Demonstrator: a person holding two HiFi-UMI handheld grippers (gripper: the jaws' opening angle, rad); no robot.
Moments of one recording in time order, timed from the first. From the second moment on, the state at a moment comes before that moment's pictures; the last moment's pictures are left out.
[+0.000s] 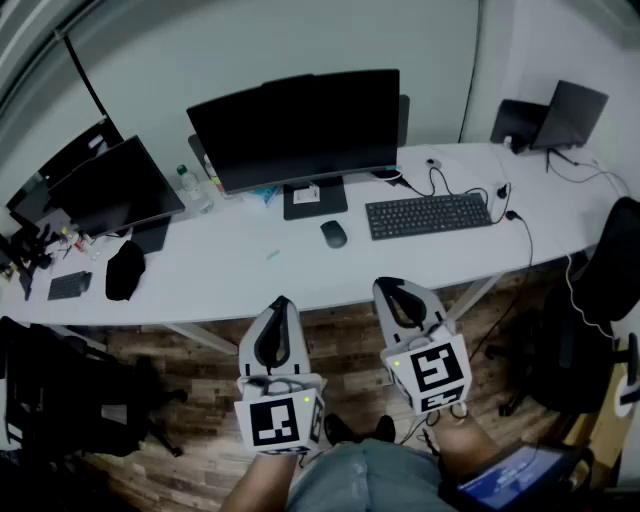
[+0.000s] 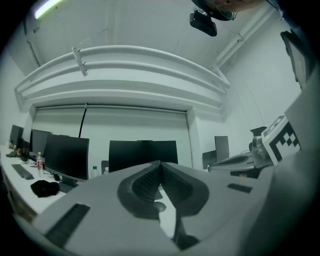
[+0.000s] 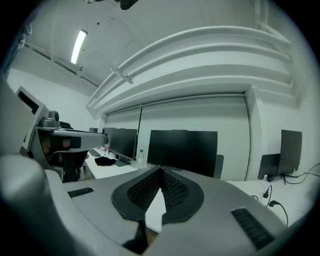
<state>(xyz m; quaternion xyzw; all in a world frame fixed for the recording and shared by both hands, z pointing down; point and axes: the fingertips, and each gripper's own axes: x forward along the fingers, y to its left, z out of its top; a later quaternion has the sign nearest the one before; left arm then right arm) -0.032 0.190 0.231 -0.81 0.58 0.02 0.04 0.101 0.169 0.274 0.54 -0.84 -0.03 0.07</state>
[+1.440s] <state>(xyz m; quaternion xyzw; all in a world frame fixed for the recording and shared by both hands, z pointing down) -0.089 0.125 0.256 -0.84 0.54 0.01 0.02 0.049 0.119 0.299 0.58 -0.81 -0.01 0.07</state>
